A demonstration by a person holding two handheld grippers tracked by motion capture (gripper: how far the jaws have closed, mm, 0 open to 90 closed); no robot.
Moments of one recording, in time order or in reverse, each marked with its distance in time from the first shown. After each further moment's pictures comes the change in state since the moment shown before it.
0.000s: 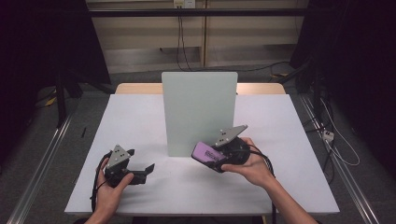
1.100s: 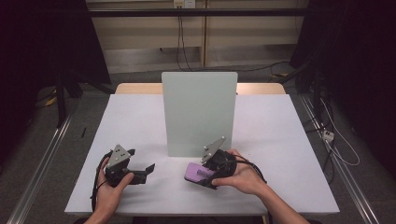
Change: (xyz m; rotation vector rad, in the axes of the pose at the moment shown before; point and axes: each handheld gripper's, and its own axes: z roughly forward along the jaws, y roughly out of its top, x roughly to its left) left arm 0.000 0.001 0.001 0.007 -0.009 0.006; right arm 0.026 -0.002 0.038 0.179 0.143 -0.052
